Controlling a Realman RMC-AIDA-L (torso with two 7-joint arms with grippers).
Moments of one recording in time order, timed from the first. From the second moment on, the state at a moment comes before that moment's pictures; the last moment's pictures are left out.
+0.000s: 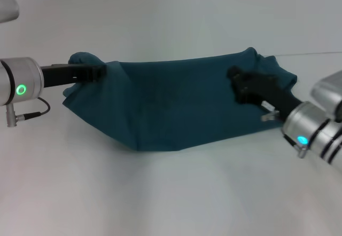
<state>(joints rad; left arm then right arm) -0.55 -2.17 1.07 1.20 2.25 1.01 -2.45 0.68 2.10 -0.49 -0.05 -1.37 -1.08 0.69</state>
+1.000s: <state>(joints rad) -0.53 -2.17 1.09 1.38 2.24 1.11 -2.51 1.05 2.12 -0.43 0.27 -1.64 -0.79 0.64</state>
